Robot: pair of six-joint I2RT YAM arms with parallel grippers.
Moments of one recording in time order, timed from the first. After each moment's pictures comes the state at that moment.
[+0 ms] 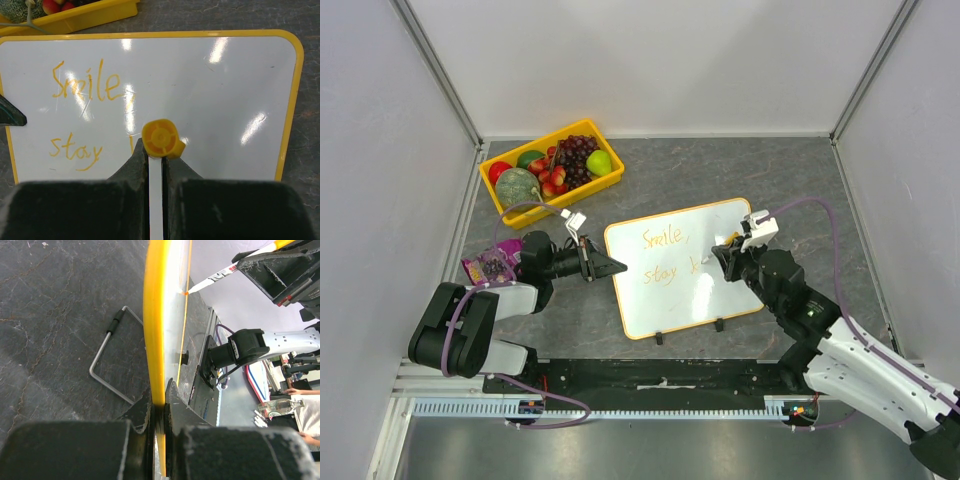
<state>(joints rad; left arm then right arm) -0.25 1.39 0.32 0.86 0.99 -0.69 0.73 0.70 0.53 -0.08 0.29 0.26</state>
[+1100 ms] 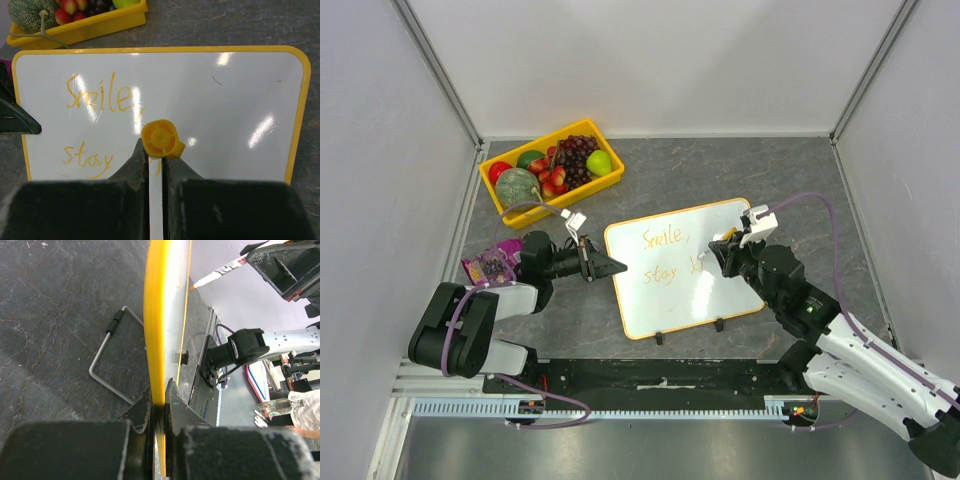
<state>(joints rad) -0.25 1.39 0.32 0.86 0.99 -0.69 0.73 0.71 0.56 -0.07 0.27 0.28</state>
